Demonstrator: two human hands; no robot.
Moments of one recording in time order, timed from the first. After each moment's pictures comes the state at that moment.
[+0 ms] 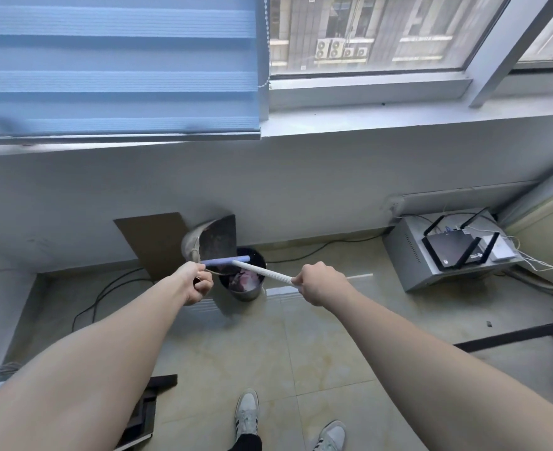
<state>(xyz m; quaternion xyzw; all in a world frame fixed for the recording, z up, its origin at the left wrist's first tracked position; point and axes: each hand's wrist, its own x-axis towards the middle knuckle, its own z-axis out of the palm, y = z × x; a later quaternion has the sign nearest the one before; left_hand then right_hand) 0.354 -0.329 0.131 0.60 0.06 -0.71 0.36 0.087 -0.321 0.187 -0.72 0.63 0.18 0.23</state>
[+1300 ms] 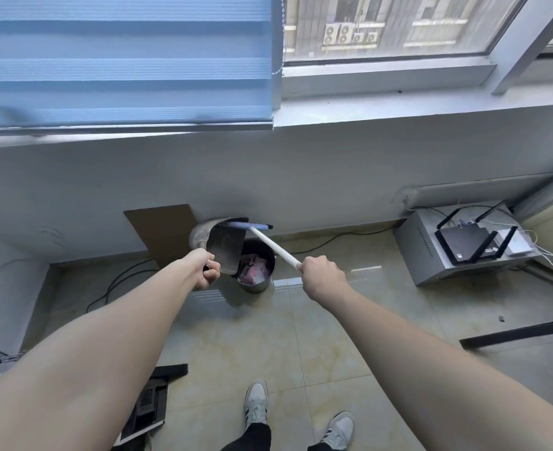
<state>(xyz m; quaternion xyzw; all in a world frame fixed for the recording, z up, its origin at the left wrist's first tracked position) 0.374 -0.349 0.123 0.65 0.02 -0.70 0.30 0.120 -0.323 0.171 -0.70 0.67 0.13 0.22</state>
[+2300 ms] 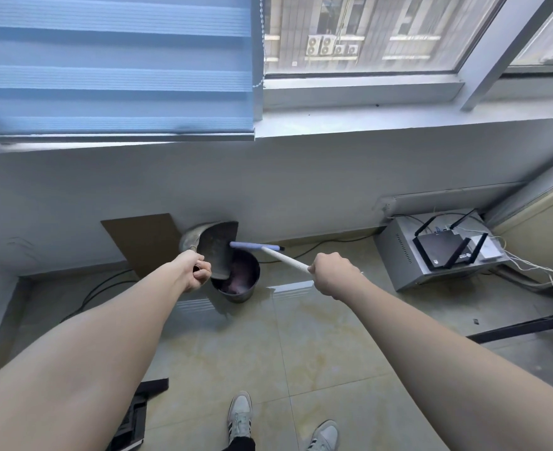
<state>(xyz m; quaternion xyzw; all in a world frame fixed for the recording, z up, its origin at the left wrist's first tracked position) 0.358 -0.370 0.130 0.61 0.04 -0.72 0.34 0.072 -0.349 0.207 -0.64 0.71 0.17 0.24</state>
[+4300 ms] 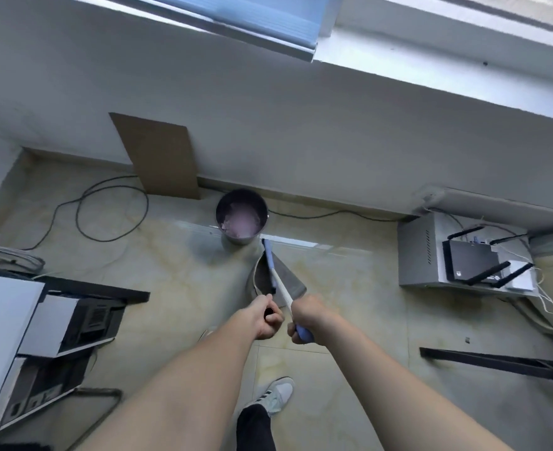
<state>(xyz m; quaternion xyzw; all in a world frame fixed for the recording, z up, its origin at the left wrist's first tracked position) 0.177 -0.278 -0.018 0.47 0.31 -0.77 0.30 0.084 -0.313 0.051 -0.21 0.78 0.06 0.59</state>
